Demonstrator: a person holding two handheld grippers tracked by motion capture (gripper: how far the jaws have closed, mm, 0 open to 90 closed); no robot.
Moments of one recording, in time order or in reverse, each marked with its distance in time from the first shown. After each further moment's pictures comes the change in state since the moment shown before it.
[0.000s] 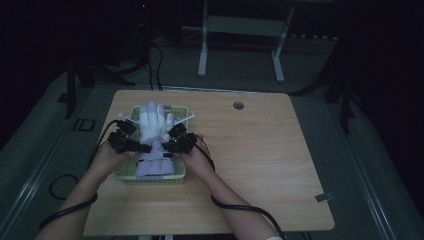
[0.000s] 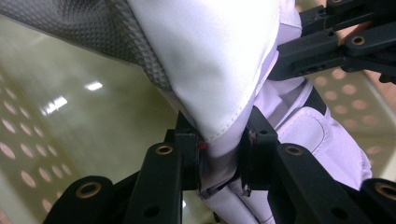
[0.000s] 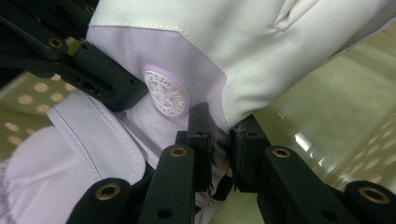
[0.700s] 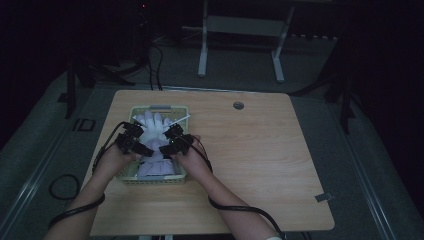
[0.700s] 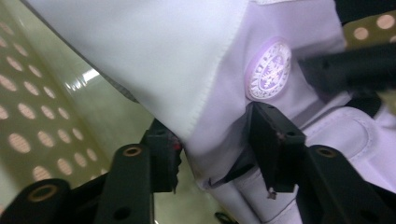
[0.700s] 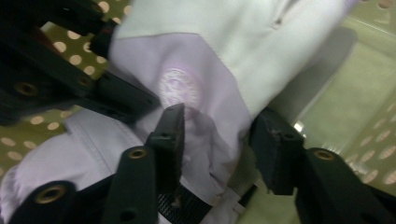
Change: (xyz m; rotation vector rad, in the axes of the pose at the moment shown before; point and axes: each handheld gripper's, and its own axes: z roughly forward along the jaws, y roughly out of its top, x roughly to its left) left arm -0.009 0.008 0.025 0.134 0.184 -0.010; right arm 0.006 0.002 0.010 0.069 -0.060 0.034
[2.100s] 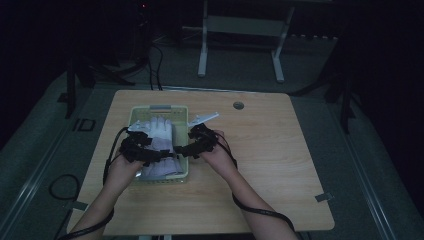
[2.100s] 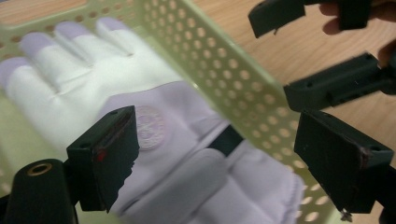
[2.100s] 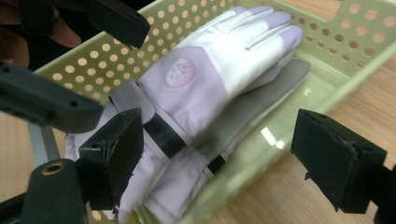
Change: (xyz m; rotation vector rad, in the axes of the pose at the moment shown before) left arm -0.055 -0.022 -0.031 -0.405 -0.083 0.095; right arm -0.042 -0.025 -0.061 -0.155 0.120 -0.139
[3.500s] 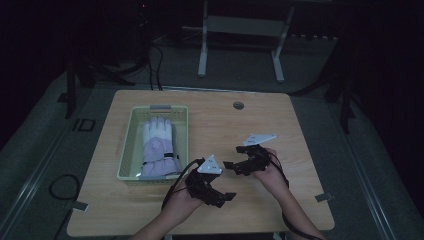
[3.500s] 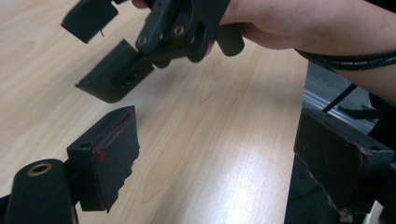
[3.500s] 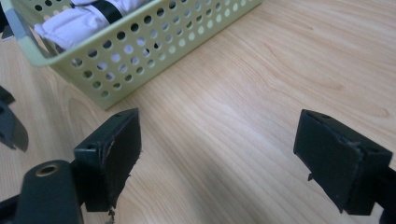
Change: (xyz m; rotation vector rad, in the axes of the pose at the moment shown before) left arm -0.174 -0.002 0.063 -0.027 -0.365 0.292; right arm -0.053 -0.111 -0.105 -0.034 -0.075 0.020
